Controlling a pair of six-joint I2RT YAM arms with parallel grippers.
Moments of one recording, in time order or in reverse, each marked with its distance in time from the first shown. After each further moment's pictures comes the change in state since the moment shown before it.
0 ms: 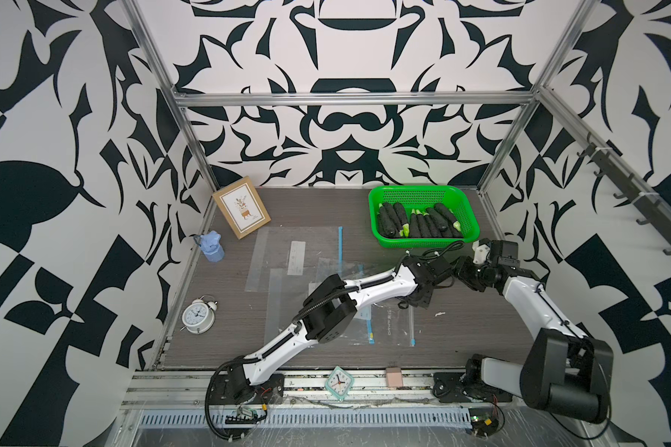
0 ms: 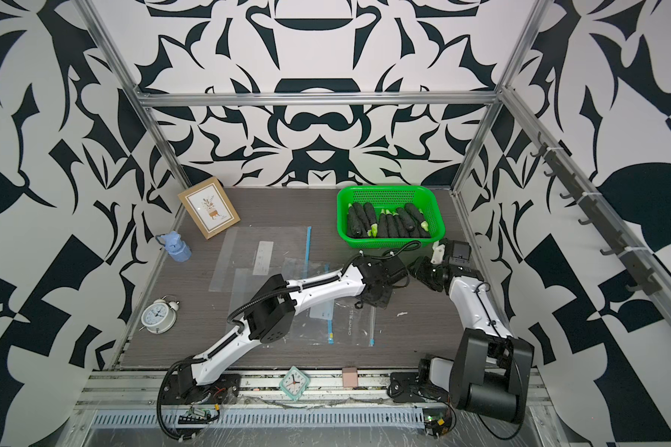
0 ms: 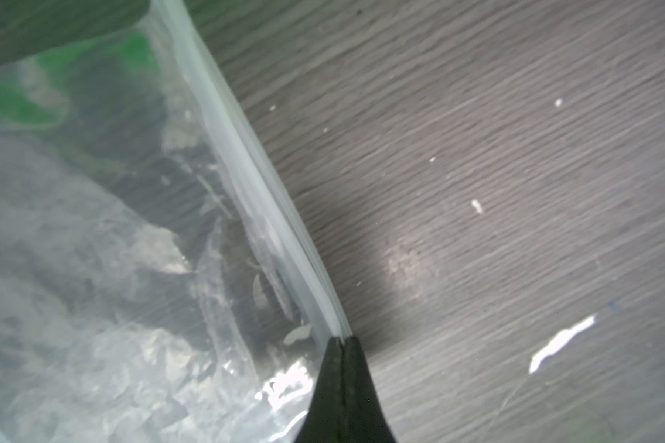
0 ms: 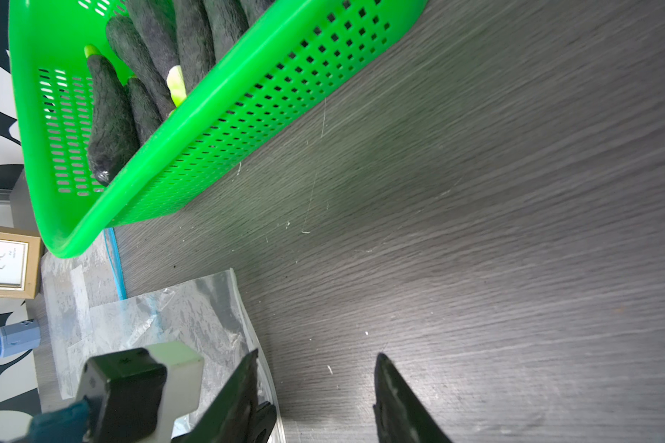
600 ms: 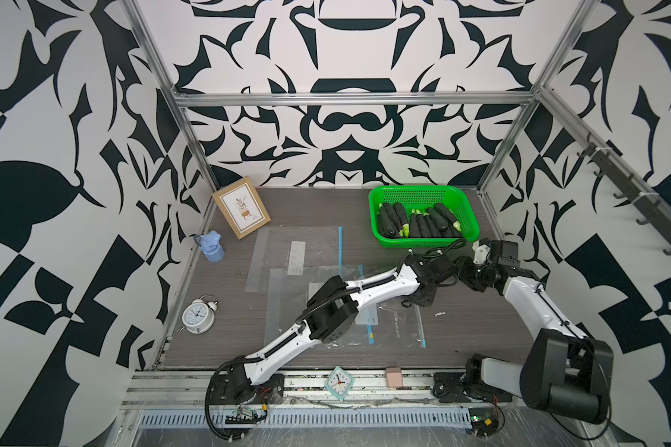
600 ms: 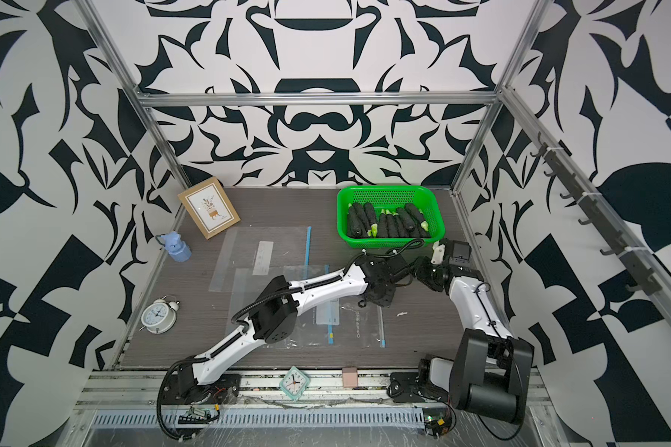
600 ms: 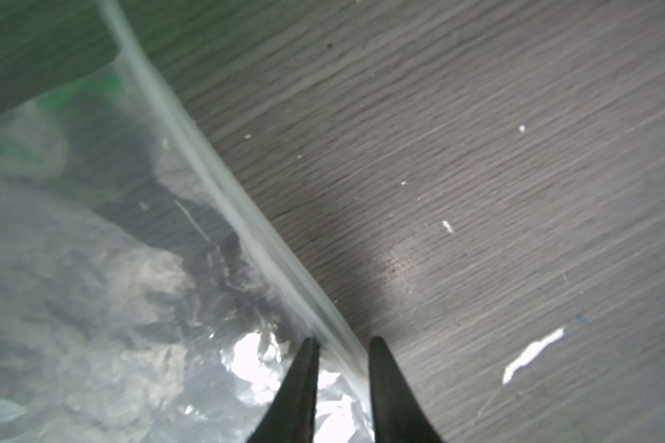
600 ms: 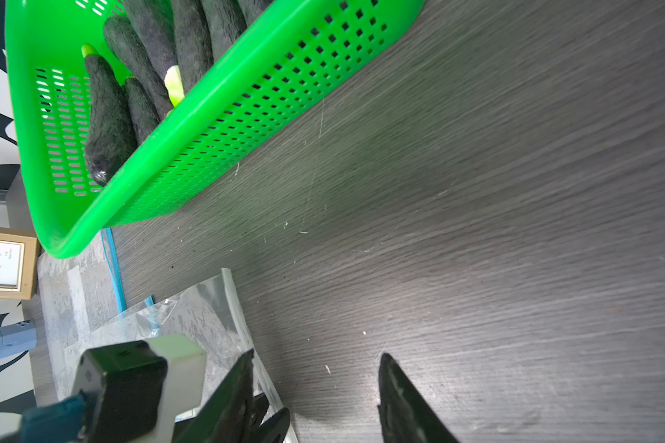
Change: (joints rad) left arm -0.005 0.068 0.128 -0.037 0.009 0.005; right arm 0.000 -0.002 0.001 -0.004 0.010 -0.003
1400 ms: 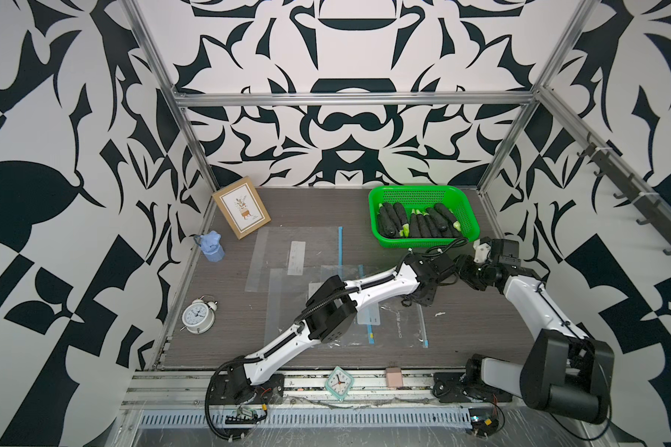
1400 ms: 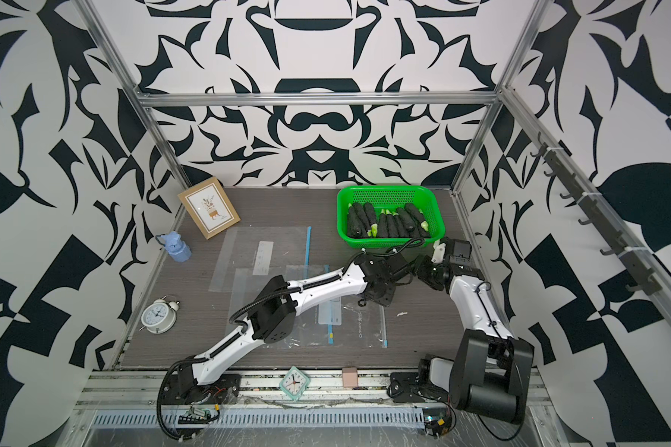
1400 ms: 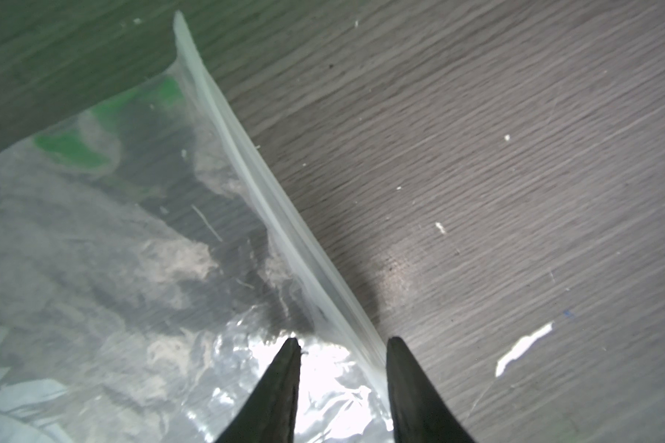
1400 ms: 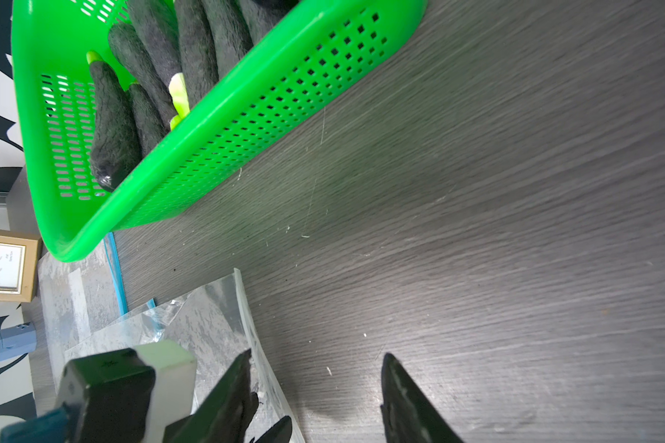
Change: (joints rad) left arm 0.000 -0.012 0.000 -0.001 -0.013 0.006; right arm 0.000 0.000 0.015 -0.006 0.007 0.000
